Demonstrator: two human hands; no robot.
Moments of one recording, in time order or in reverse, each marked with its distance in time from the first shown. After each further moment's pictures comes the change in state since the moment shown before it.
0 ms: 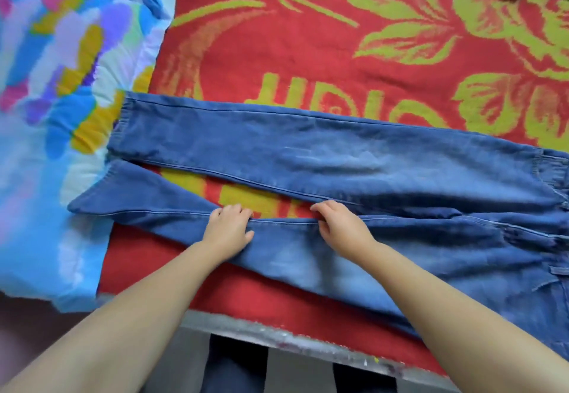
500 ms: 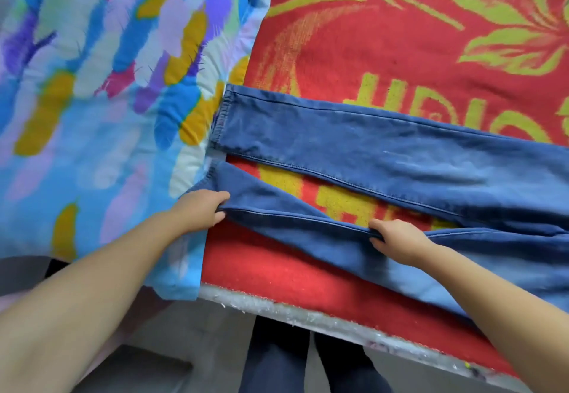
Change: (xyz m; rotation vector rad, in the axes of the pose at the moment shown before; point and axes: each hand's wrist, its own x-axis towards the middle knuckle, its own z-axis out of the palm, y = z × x) left_hand -0.041 -0.269 -0.048 -0.016 -0.189 0.018; right_hand 0.048 -0.112 0.038 -0.395 -0.343 0.113
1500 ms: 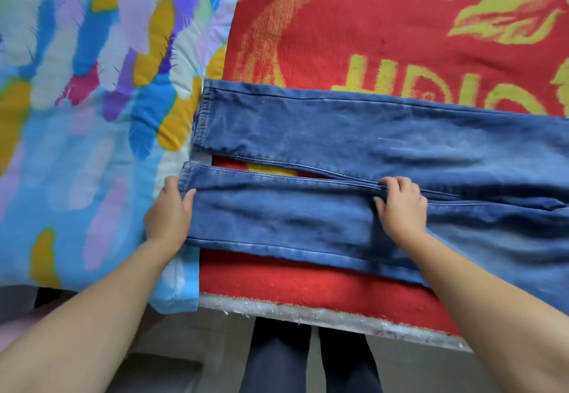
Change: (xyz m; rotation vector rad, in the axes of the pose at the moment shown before) left_hand 0.001 -0.019 0.019 -0.418 0.534 -0.498; right_hand 0.028 -0.010 0.007 0.294 0.556 0.457
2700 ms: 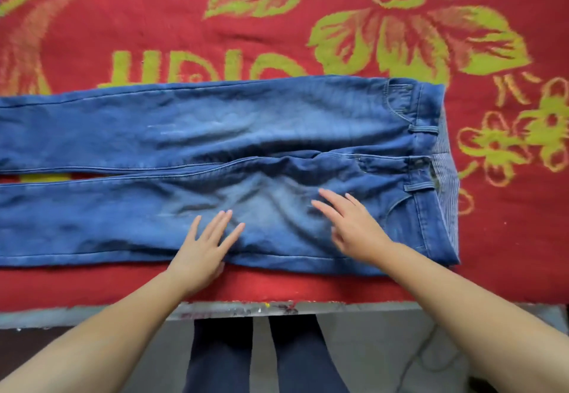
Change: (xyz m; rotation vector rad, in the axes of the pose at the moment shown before) left_hand -0.265 0.315 0.172 0.663 -0.399 1.050; right_hand -0.059 0.378 -0.071 0.057 -0.227 -0.531
